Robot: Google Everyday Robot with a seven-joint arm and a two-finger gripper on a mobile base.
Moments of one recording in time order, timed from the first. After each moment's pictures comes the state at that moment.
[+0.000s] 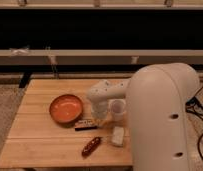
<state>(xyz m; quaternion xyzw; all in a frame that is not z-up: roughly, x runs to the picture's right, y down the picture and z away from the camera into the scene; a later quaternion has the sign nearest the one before) -0.009 0.205 0.844 -0.28 0.29 0.69 0.60</state>
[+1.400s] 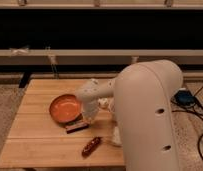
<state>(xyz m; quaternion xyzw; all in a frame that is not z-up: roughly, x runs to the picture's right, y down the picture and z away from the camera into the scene) -0.068 0.191 0.849 -0.29 0.24 0.64 0.67</state>
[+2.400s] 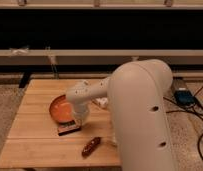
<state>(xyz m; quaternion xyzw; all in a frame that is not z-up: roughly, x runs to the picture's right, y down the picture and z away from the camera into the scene) -0.122 0.199 0.836 -0.33 0.20 0.58 0.72</state>
